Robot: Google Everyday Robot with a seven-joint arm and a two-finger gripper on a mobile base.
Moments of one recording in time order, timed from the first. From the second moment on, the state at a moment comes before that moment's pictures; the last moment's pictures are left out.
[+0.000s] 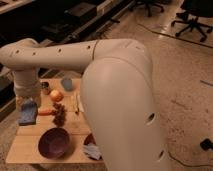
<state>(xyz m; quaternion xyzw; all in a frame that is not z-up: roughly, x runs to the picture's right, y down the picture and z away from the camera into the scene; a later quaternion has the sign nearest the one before) -0.332 0.063 0.632 -0.39 0.12 0.54 0.73</state>
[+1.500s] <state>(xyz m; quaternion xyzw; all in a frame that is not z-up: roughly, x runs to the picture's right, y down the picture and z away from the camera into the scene) -0.117 0.032 0.727 -0.35 0.19 0.72 0.57</state>
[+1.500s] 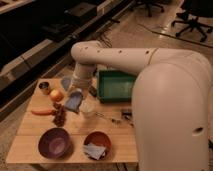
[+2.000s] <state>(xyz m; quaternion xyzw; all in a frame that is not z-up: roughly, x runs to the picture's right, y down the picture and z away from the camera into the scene) -0.005 0.032 0.734 -0.29 0.23 0.79 0.49</state>
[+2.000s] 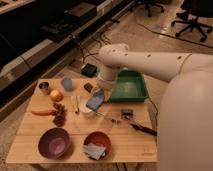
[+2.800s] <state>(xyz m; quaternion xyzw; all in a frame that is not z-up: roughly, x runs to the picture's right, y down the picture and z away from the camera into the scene) 0.073 0.034 0.725 -0.24 0.28 0.83 0.42</state>
